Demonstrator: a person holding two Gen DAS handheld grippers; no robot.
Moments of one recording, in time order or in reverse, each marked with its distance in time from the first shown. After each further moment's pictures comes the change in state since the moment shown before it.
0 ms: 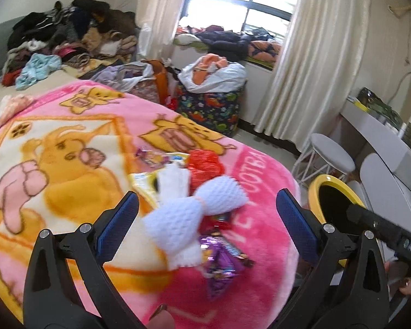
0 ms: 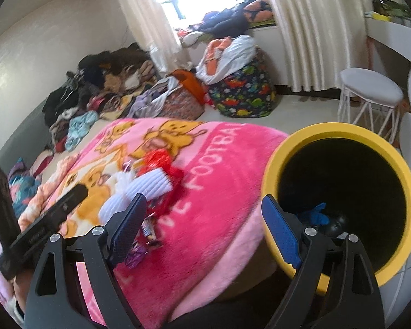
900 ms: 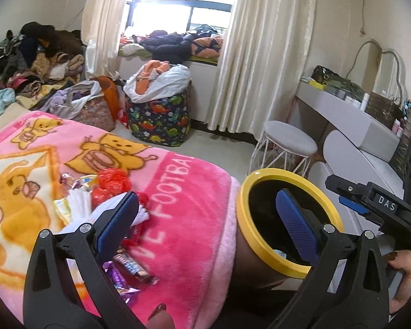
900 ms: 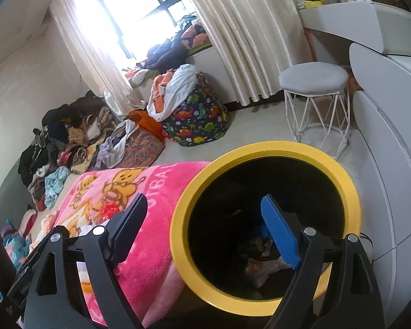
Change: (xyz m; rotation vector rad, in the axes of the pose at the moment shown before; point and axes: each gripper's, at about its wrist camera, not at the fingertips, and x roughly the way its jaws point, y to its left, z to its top) left arm 0.009 -0.121 0.003 0.179 -0.012 -0.184; right arm -0.054 -0.108 0.015 0.253 -0.160 -0.144
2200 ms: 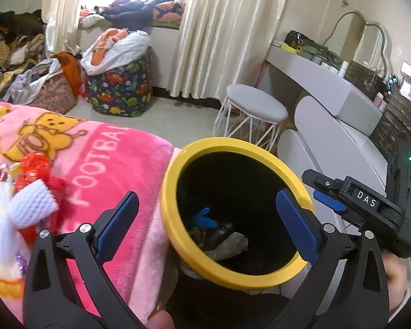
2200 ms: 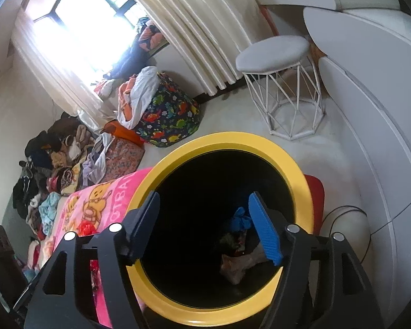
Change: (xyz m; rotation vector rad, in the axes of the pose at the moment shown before) left arm 0.069 -0.083 -0.008 0.048 0.187 -0.152; right arm 0.002 -0.086 0.004 0.192 0.036 -0.065
